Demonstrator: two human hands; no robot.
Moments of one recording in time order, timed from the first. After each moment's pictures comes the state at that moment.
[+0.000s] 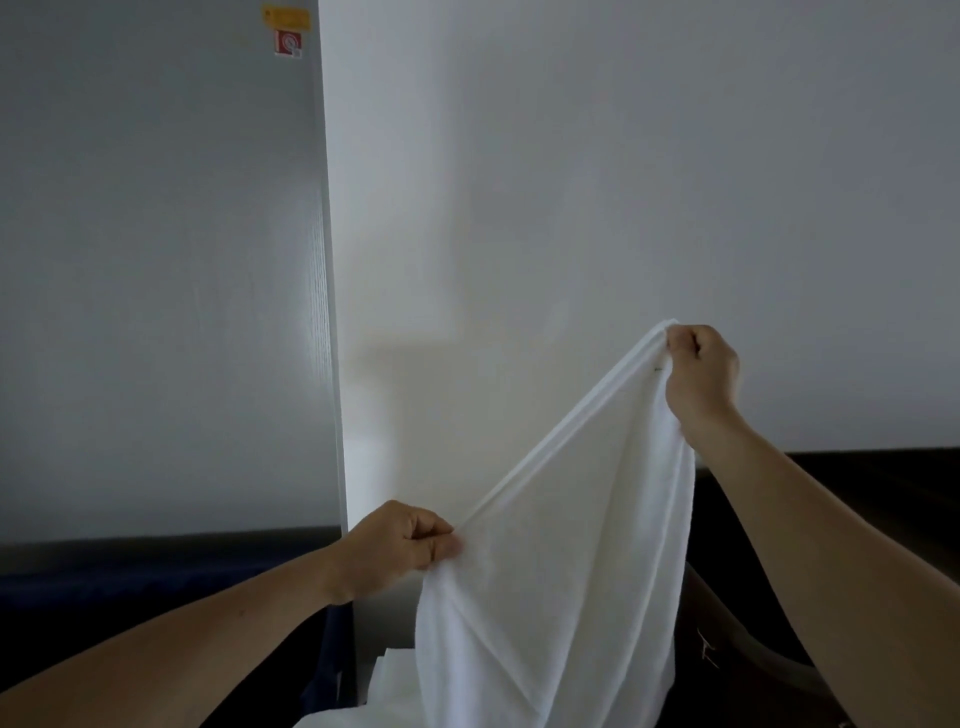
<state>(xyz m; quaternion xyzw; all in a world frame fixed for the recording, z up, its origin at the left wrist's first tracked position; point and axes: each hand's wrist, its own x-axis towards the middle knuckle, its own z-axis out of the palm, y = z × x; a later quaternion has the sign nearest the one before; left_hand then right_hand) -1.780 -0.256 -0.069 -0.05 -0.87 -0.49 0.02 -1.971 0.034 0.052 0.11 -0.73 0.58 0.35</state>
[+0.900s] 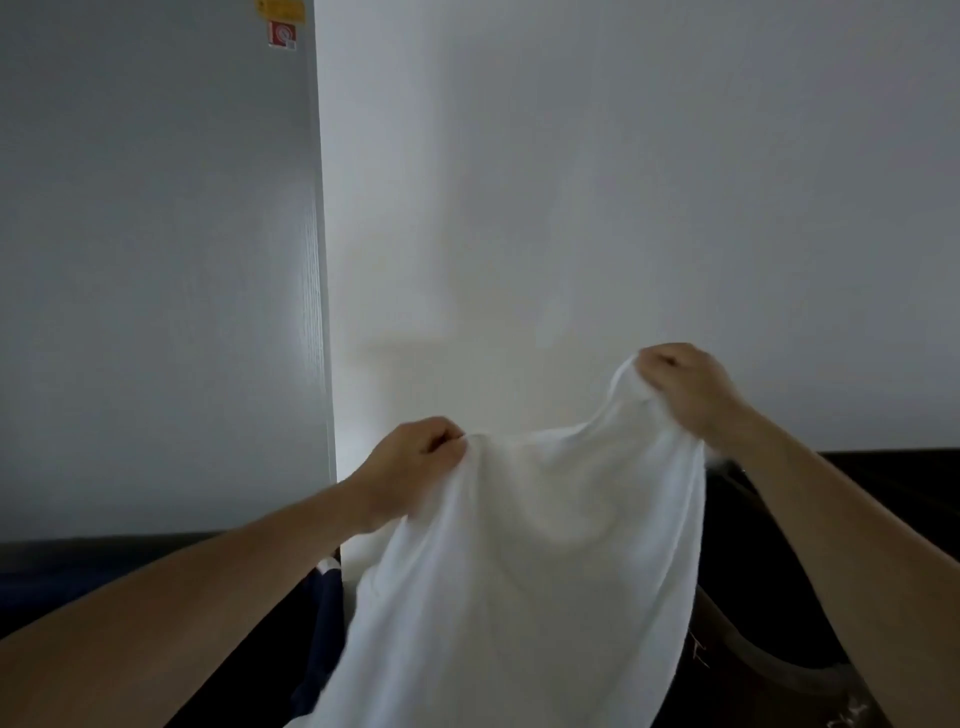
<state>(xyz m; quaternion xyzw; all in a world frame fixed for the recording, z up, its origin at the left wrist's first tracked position) -1.802 -0.233 -0.005 0.00 -0.87 -0.44 0.21 -1.926 0.044 0.067 0.19 -0.85 0.44 0.23</state>
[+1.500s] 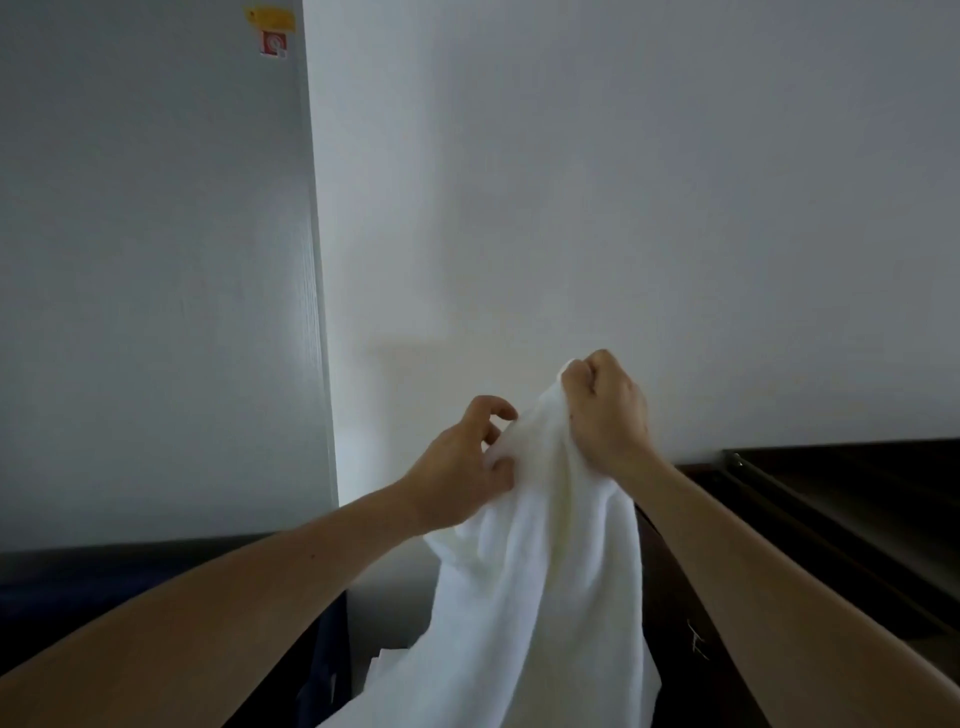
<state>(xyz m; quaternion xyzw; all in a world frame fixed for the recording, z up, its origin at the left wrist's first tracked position) -1.806 -0.188 -0.001 -0.11 -0.90 -0.37 0.21 -1.900 -0.025 0.030 0.18 -0.81 0.46 0.31</state>
